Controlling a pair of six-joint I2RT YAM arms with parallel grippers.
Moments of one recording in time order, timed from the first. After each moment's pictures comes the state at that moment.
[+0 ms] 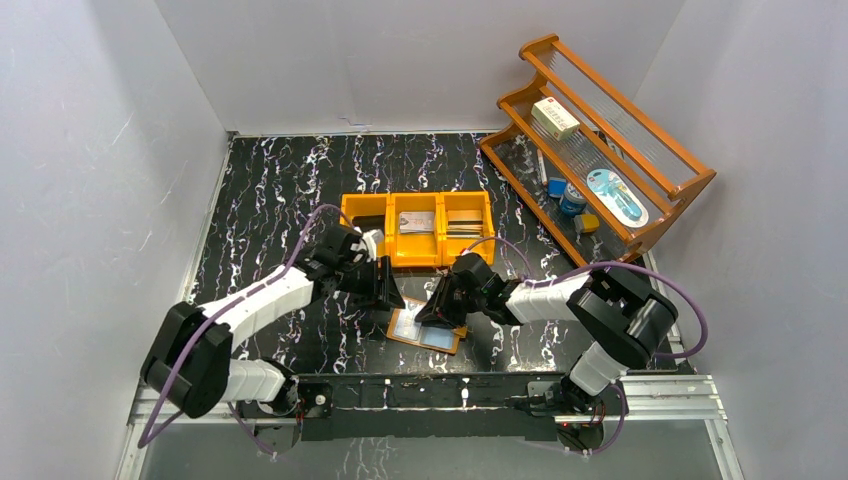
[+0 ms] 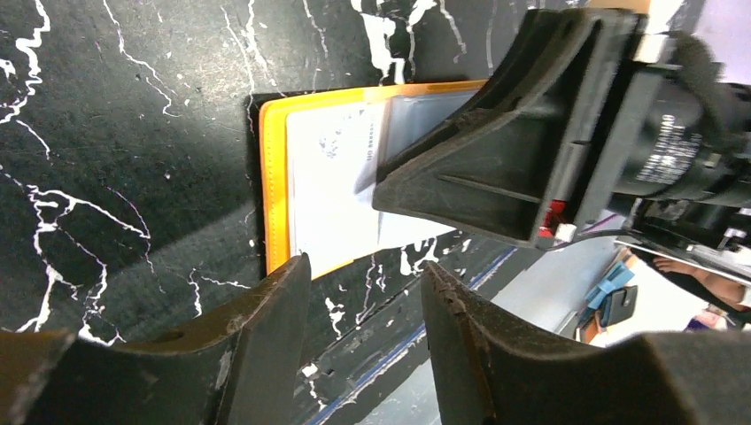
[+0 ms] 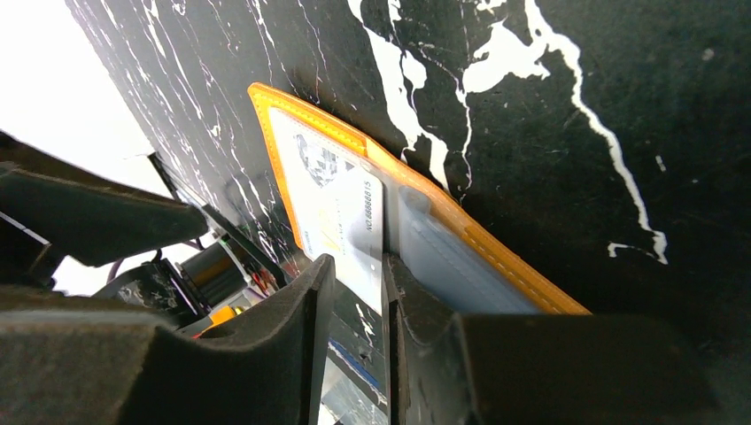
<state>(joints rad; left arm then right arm) -0.54 1.28 0.68 -0.38 0.49 -0.63 0.88 1.59 0.56 0.23 -0.31 1.26</state>
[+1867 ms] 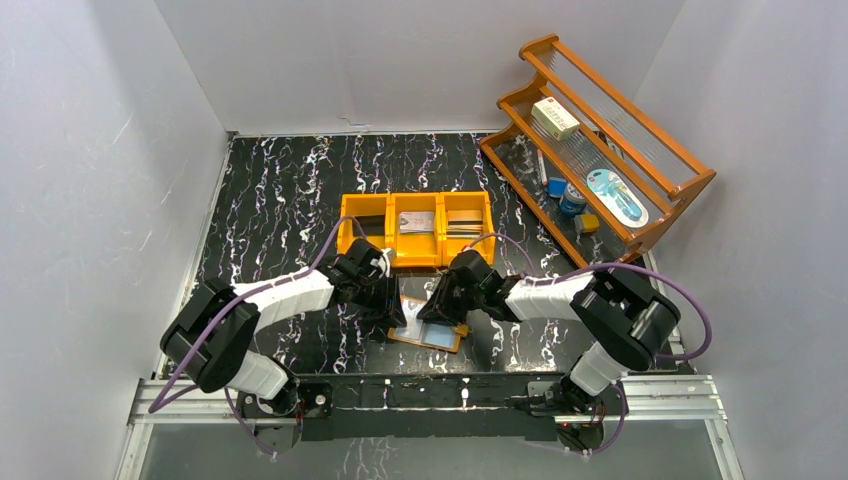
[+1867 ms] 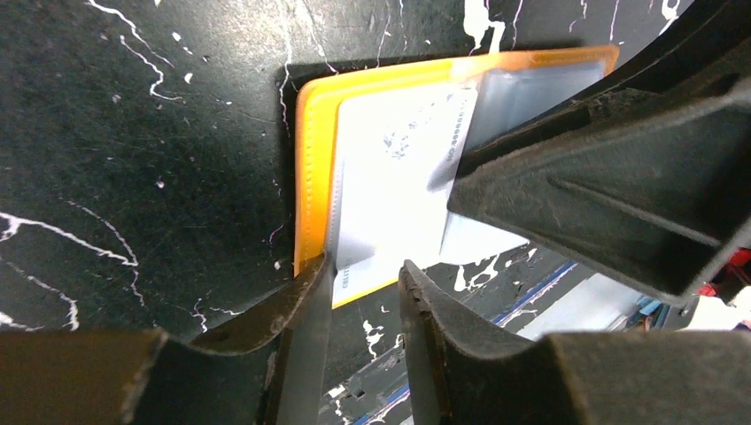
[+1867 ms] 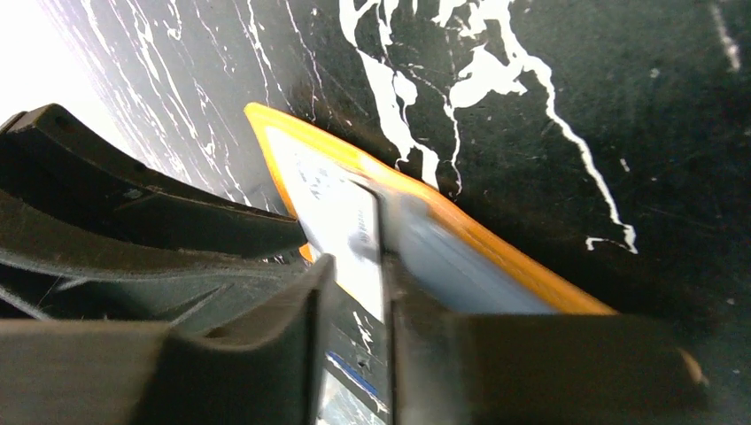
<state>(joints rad) -0.67 1.44 0.65 -0.30 0.38 -0.65 0.88 1.57 0.60 0.14 -0.26 1.26</state>
